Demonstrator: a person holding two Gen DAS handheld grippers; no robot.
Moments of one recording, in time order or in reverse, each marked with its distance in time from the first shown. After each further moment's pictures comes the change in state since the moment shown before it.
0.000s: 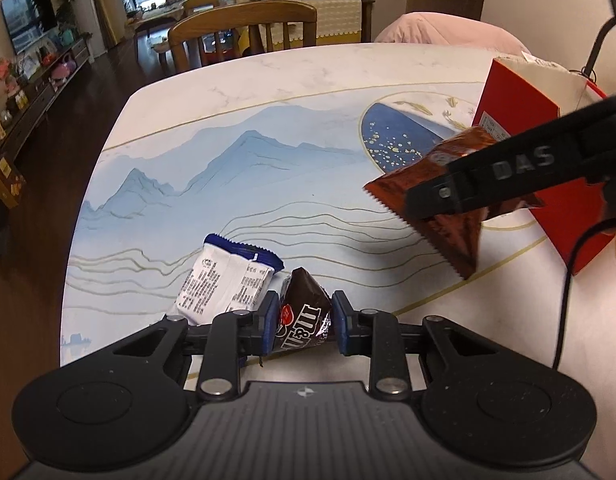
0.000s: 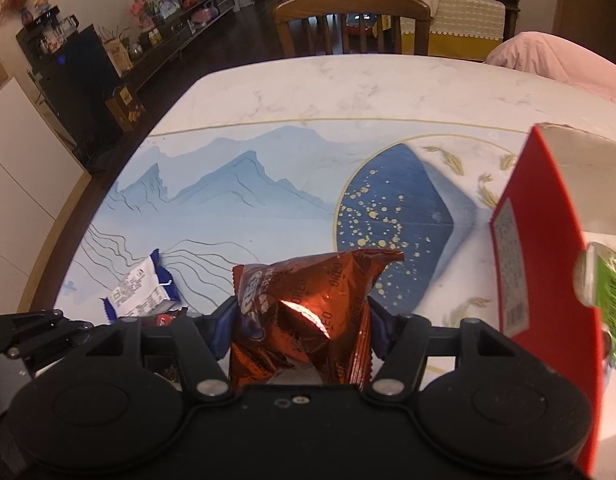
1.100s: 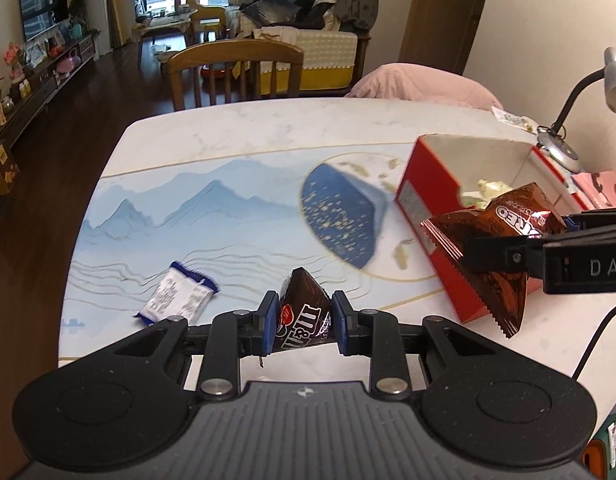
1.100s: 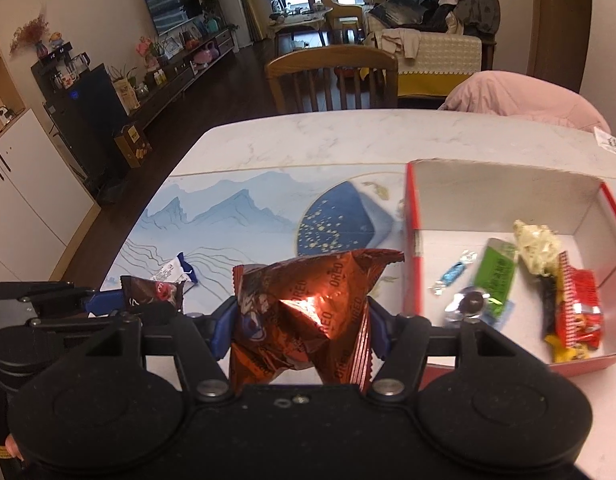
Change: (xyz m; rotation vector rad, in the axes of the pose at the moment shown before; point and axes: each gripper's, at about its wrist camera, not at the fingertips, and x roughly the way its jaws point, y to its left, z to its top) left arm -0.096 -0.055 0.025 -0.091 -0.082 -0.063; right arm -0.130 -0.042 -0.034 -0.004 -0.130 -0.004
